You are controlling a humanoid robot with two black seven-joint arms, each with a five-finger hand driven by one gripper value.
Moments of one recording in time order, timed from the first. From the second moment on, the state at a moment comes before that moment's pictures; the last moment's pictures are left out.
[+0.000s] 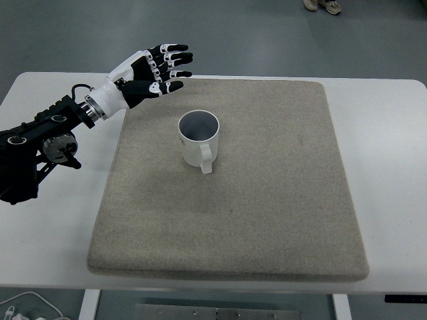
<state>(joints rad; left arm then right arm) -0.94 0.34 -0.39 -0.64 0.36 -0.56 -0.61 0.02 0.00 0.00 0.15 0.02 0.04 -0.23</state>
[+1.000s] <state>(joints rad) -1.01 0.33 -0.38 -0.44 0.12 -0.61 -0.49 0.02 0.00 0.00 0.15 0.02 0.04 -0.23</state>
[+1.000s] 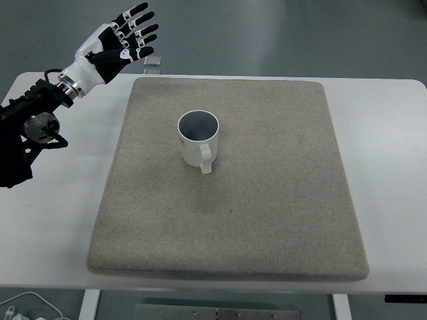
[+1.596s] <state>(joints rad) -1.03 0.30 -0.47 -0.37 -0.16 -0.59 0.02 0.02 0.00 0.01 0.17 0.03 0.06 -0.23</state>
